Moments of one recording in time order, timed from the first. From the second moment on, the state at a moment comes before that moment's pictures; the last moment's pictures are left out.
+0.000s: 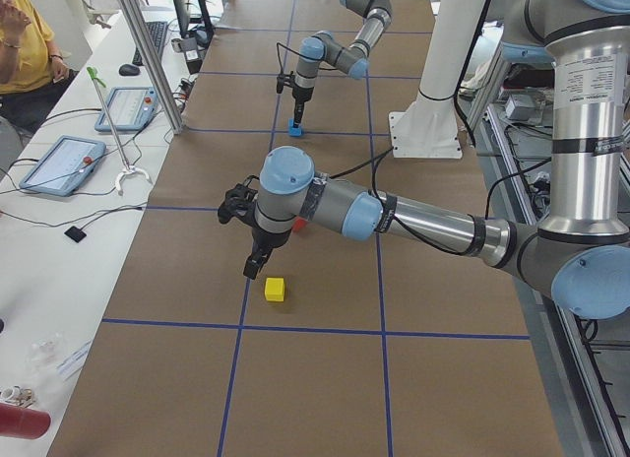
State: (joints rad) left arm -1.58 -1.50 -1.89 -1.71 -2.36 0.10; right arm 0.50 -0.71 1.39 -1.41 1.70 1.22
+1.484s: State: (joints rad) left arm -1.30 -1.56 -1.90 -2.02 -2.36 -0.12; right arm 1.27 -1.18 1.69 -1.57 2.22 0.31
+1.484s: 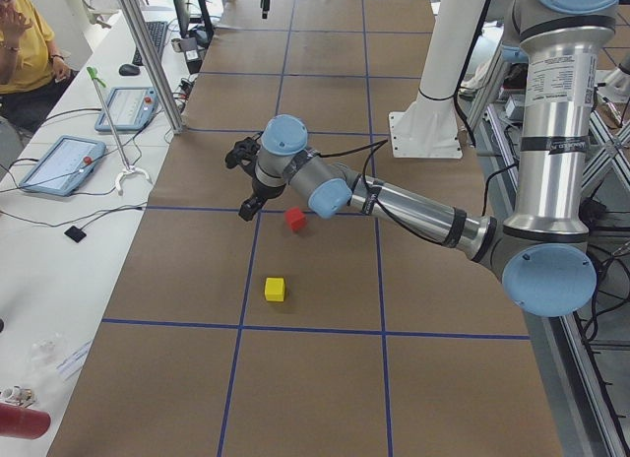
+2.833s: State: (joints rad) left arm -0.88 -1.70 -1.60 -2.29 -2.13 -0.16; right arm 1.53 -1.42 1.70 -1.56 2.33 -0.11
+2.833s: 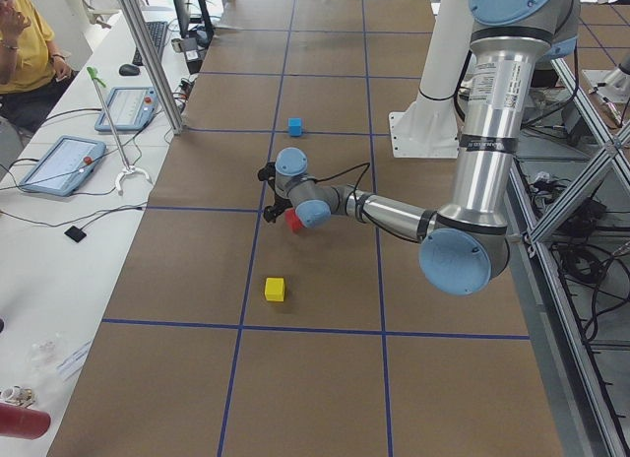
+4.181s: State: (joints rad) left arm -0.80 -1.69 -1.60 -2.29 -2.11 -0.17; right arm 1.53 -1.43 1.69 -1.56 2.33 -0.11
